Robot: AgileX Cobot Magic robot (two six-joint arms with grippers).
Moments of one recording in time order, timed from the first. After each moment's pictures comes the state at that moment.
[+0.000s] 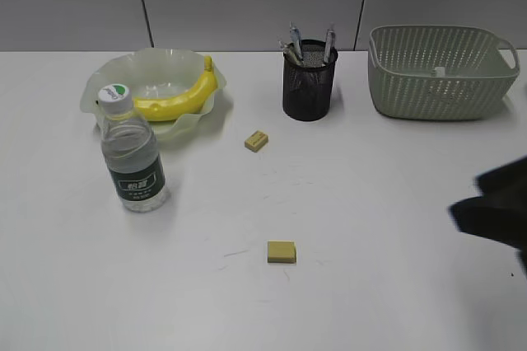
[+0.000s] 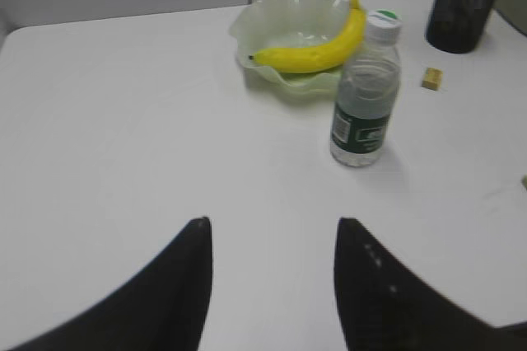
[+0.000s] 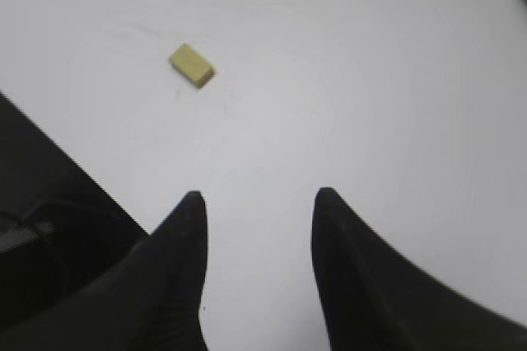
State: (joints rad) left arm -0.38 -0.01 -0.54 0.16 1.06 -0.18; right arm 0.42 0.82 -0.58 0.29 0.66 -0.41
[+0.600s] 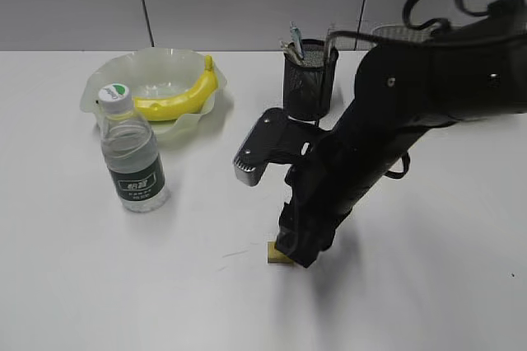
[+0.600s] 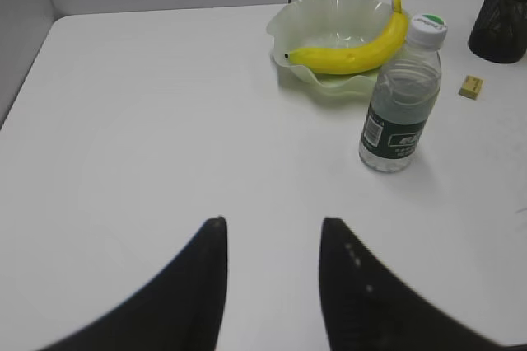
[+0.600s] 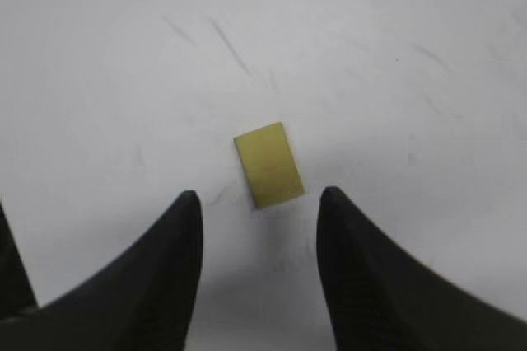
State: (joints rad) left arm -0.28 -0.01 -0.54 0.16 1.06 -0.18; right arm 0.68 1.85 -1.01 0.41 0.52 -0.85
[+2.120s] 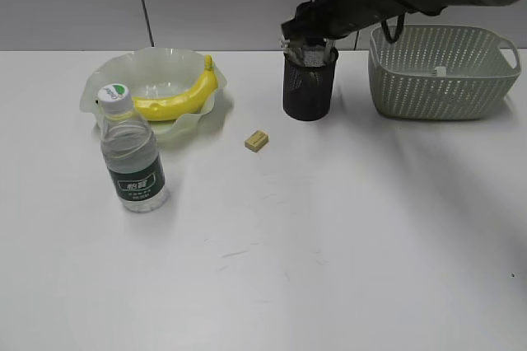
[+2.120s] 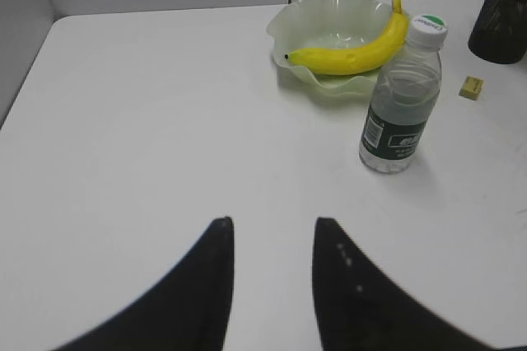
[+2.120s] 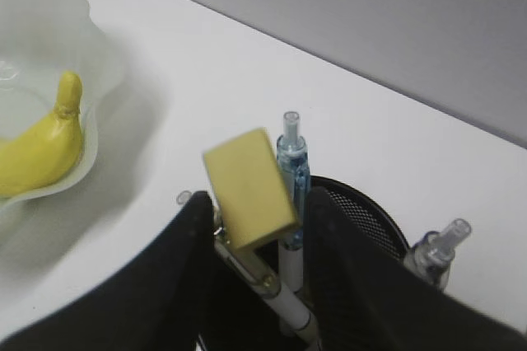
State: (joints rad) left arm -0.28 -0.01 -0.54 0.16 1.06 -0.18; right arm 0.37 2.18 -1.65 0.59 0.23 -0.65
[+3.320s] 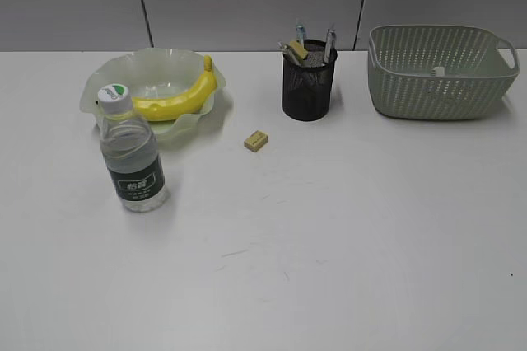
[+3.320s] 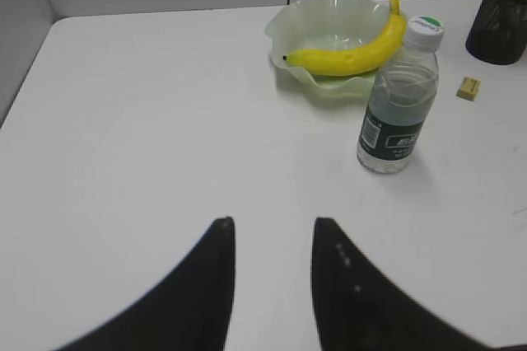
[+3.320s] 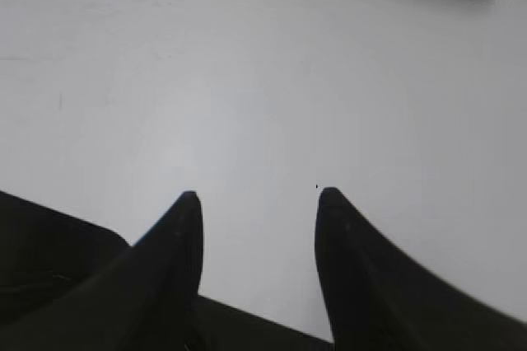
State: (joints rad) left arm -0.28 -0.01 -0.54 0.16 1.06 -0.18; right arm 0.34 0.47 -0.65 0.01 0.98 -0.04
